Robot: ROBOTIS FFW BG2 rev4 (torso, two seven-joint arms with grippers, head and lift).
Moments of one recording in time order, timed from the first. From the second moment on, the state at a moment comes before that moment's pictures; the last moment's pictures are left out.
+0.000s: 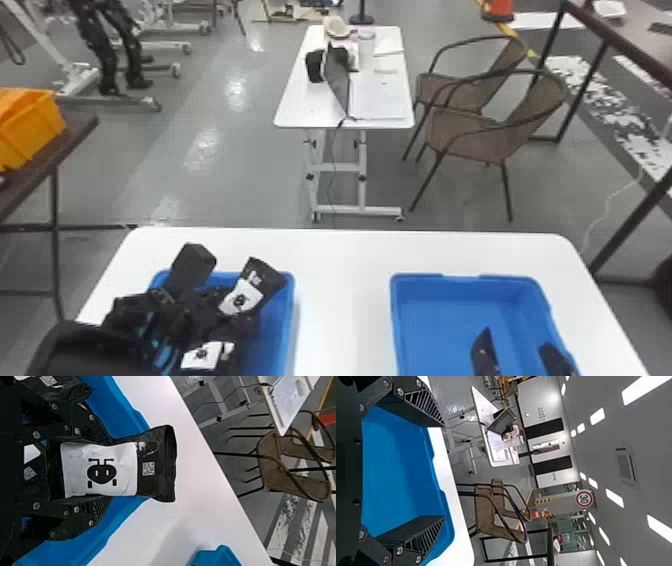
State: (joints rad) left arm 0.10 0.04 0.16 -1.73 -0.65 0.49 -0.98; right arm 0.58 -0.02 0.08 -1.67 -0.23 -0.39 -0.04
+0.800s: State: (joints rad) left arm -0.08 0.10 -0.09 -1.52 -0.16 0.14 -0.86; right arm 0.33 -0.07 0.08 -1.61 -0.46 -0.30 0.34
